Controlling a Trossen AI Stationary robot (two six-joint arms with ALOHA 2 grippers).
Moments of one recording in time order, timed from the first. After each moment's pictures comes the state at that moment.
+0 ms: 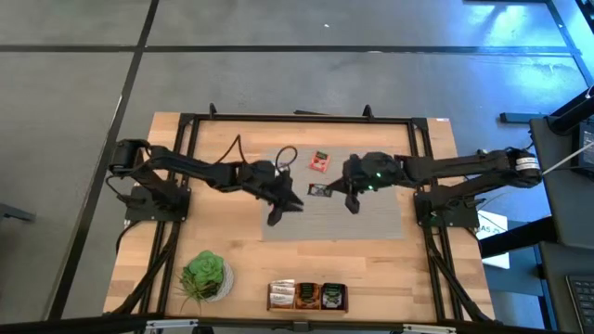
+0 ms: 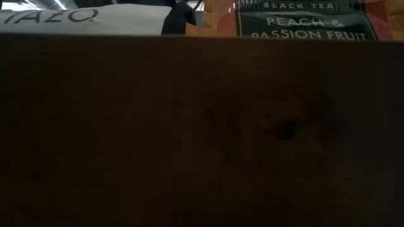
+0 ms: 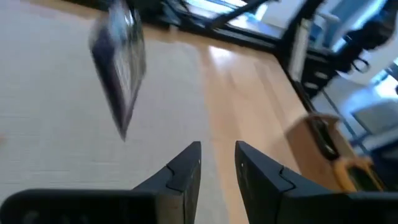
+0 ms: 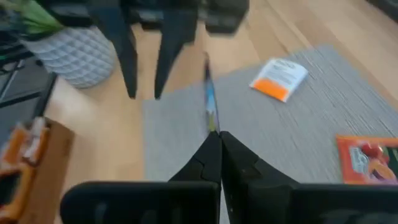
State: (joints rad) left arm 0.04 1.55 0.82 0.29 0.26 -0.22; right arm -0.04 1.20 0.76 -0.11 -0.03 0.25
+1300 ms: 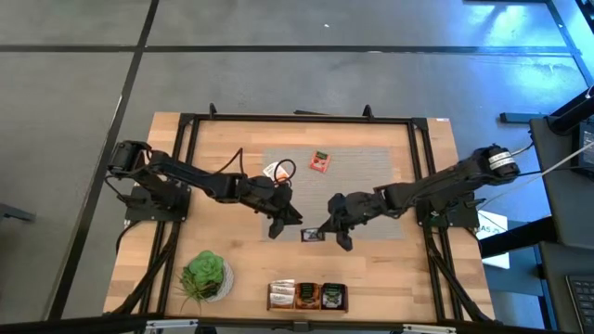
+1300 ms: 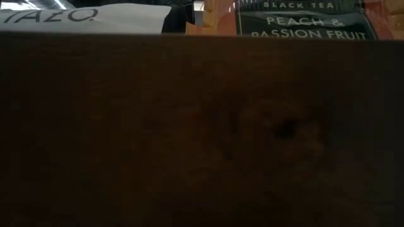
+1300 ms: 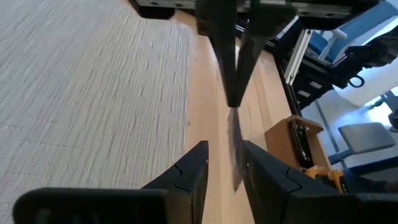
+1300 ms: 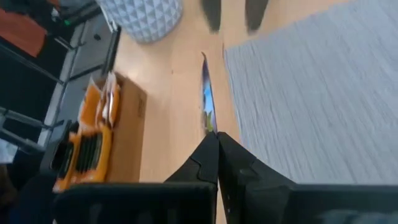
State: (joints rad) left arm -0.09 1.56 0.82 0.29 0.15 -0.47; right arm 0.25 1.45 0.76 0.09 -0.05 0.51
